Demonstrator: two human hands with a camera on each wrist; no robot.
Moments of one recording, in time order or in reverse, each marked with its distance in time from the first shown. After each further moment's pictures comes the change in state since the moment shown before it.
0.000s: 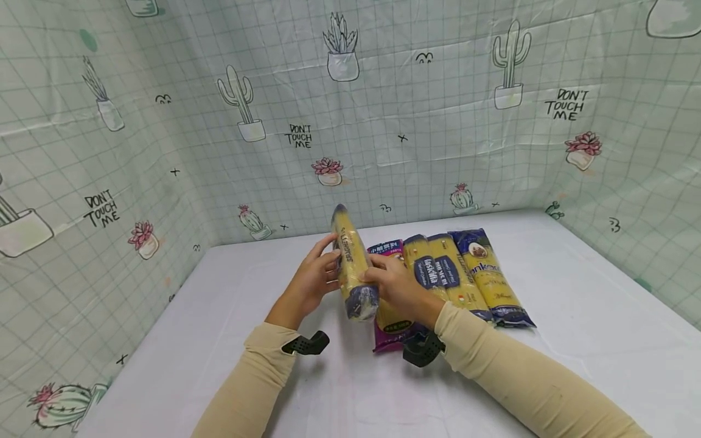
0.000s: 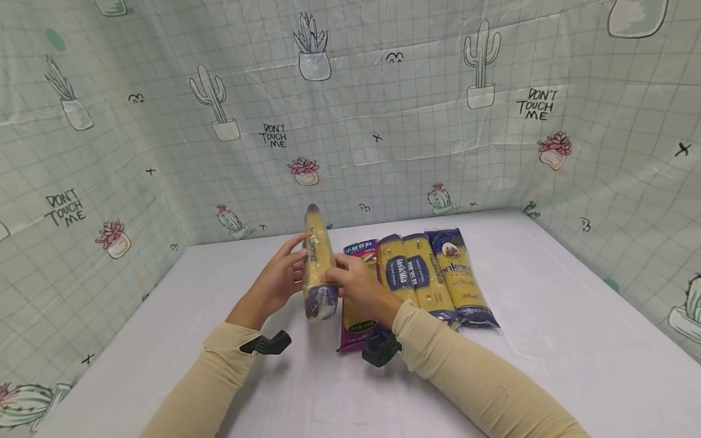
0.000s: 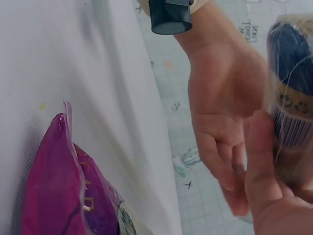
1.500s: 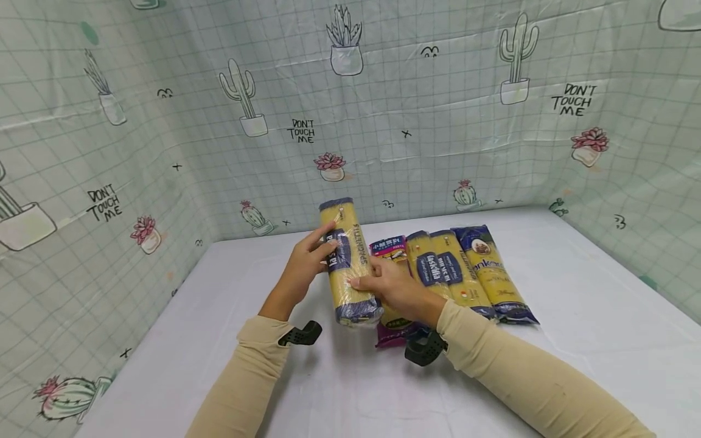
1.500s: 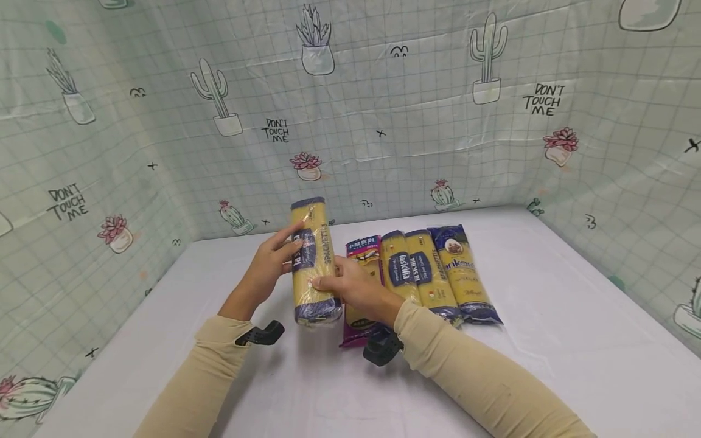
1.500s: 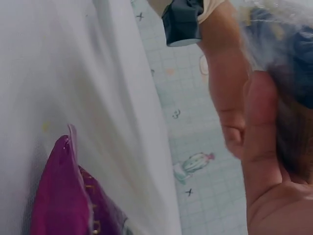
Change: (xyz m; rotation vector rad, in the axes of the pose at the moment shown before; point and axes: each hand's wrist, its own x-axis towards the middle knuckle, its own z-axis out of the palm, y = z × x) left_hand -0.008 0.022 -0.010 0.291 -0.001 0.208; right_hand -0.001 -0.001 0.007 0.043 -0.111 0.080
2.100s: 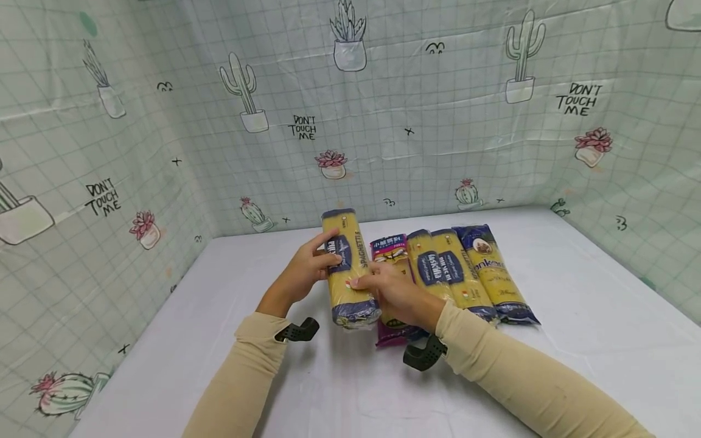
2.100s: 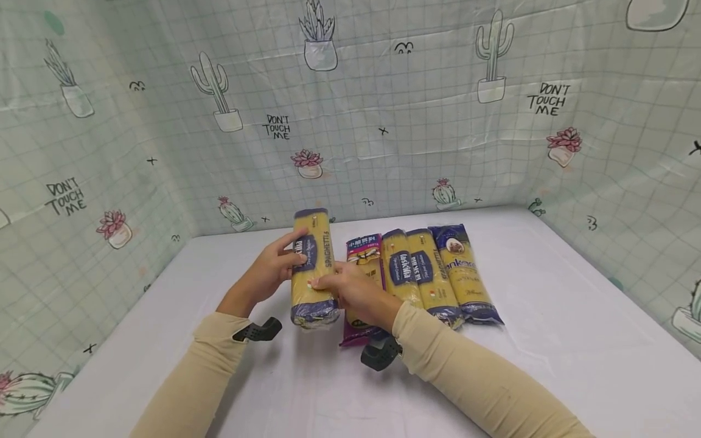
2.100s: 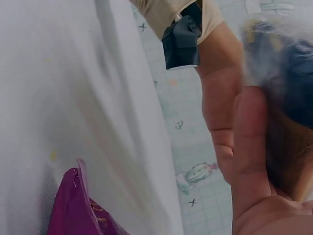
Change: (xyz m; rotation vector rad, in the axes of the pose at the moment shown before) left_hand 0.003 -0.013 -0.008 -0.103 -0.176 -0.068; right_hand 0.000 0.003 0.008 0.158 0.048 0.100
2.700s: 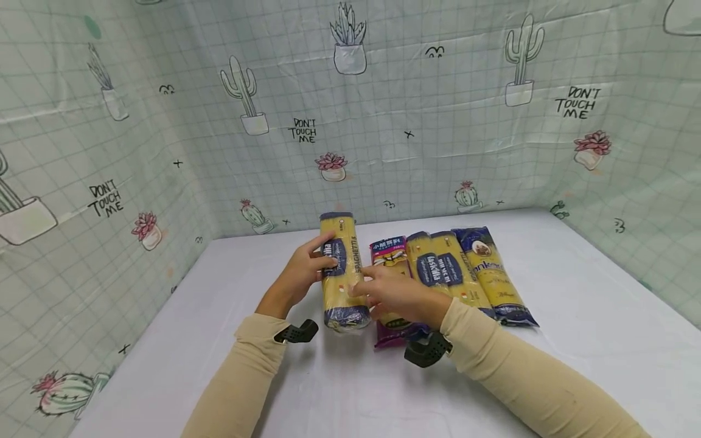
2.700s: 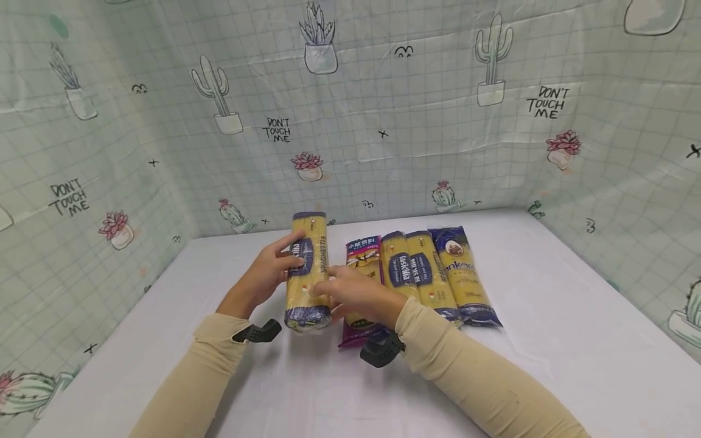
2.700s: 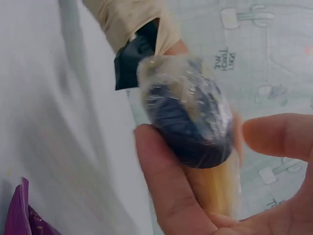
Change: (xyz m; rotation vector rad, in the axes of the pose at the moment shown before) left_hand 0.001 -0.003 0.000 -0.020 0.098 -0.057; right_hand -0.007 -0.018 0.003 -0.355 0.063 0.214
